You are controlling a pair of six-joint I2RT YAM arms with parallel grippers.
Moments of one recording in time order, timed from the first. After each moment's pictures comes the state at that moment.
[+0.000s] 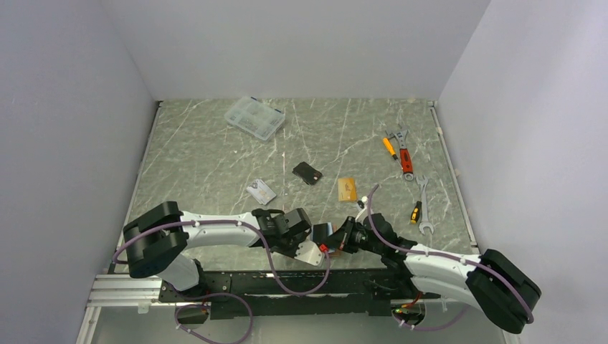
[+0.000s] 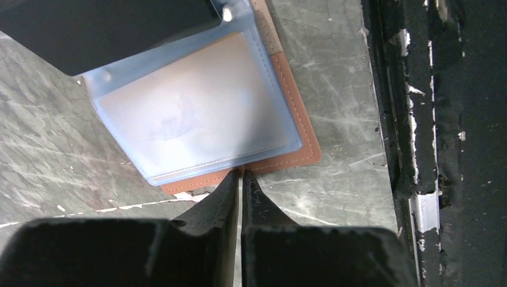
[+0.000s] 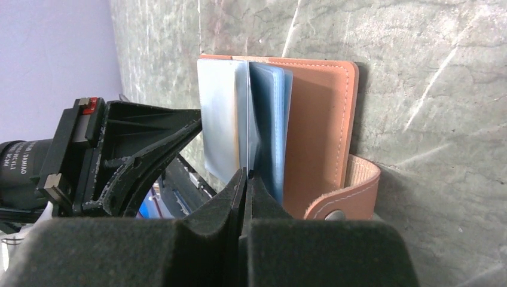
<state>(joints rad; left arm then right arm) -1.17 1.52 0.80 -0.45 0.06 0.79 0.78 0.96 0.03 0.42 -0.21 1.10</state>
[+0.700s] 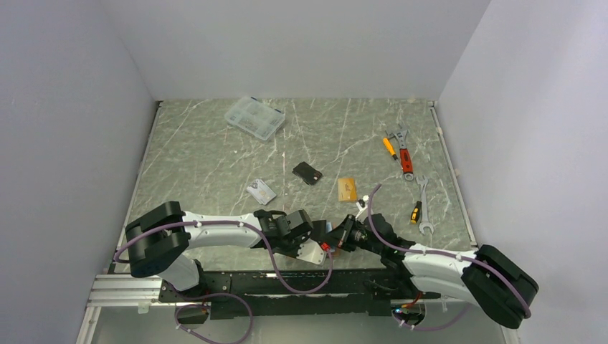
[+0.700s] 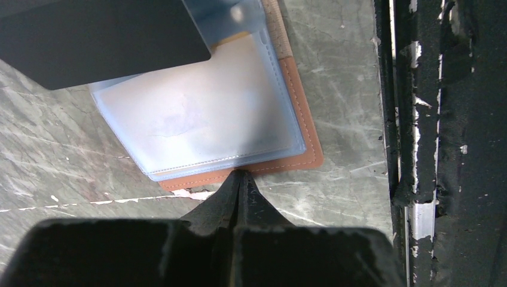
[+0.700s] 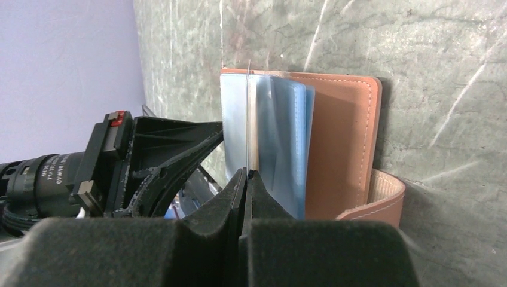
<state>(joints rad) -1.19 1.54 0.81 -0.45 0.01 0.71 0.79 1.01 0.01 0.54 -0.18 1.17</state>
